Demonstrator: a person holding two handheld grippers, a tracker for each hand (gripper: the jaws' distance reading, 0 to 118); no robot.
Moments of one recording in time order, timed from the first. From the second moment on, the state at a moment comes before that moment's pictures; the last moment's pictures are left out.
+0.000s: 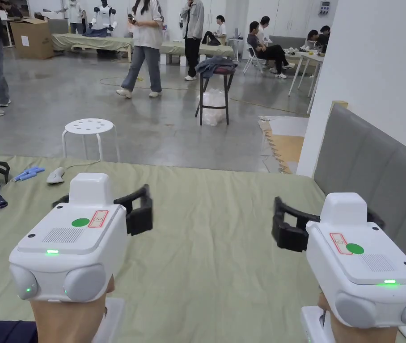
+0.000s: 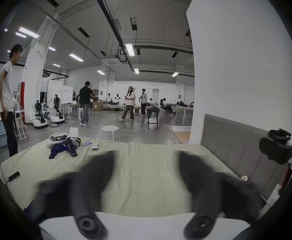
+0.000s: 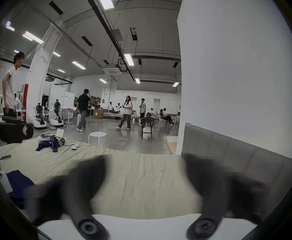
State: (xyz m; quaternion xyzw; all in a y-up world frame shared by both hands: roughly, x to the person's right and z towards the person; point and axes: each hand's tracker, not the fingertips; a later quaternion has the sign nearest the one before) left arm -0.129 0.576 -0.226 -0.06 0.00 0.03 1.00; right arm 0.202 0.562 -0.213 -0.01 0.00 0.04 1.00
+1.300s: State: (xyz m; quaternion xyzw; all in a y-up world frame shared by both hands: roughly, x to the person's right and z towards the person) left arm -0.132 0.588 -0.210 -0.01 0.05 0.01 1.00; right arm 0.212 0.562 -0.203 0.01 -0.01 0.04 1.00
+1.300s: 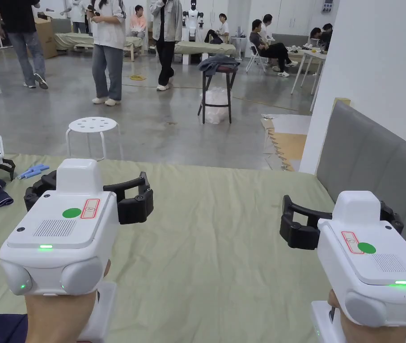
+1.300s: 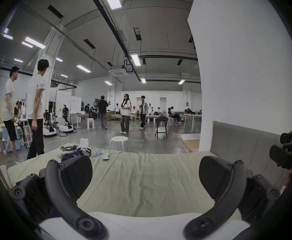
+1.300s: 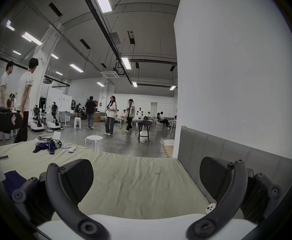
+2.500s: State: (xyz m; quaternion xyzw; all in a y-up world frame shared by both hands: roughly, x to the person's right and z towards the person) left arm -0.140 0.592 -0.206 0.00 -0.02 0.06 1.00; right arm 0.207 0.554 -0.197 0.03 -0.03 0.06 1.00
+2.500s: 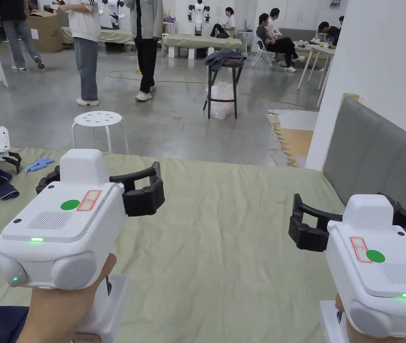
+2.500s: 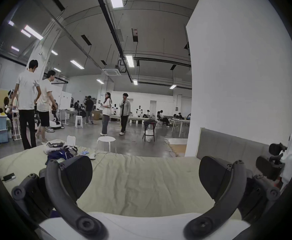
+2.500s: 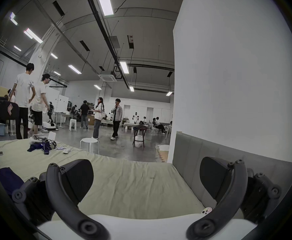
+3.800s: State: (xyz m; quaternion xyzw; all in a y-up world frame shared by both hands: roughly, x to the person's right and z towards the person) left arm -0.141 0.587 -0.212 -0.05 0.05 0.03 1.00; right arm 0.202 0.559 -0.205 0.02 -0.01 0.06 1.00
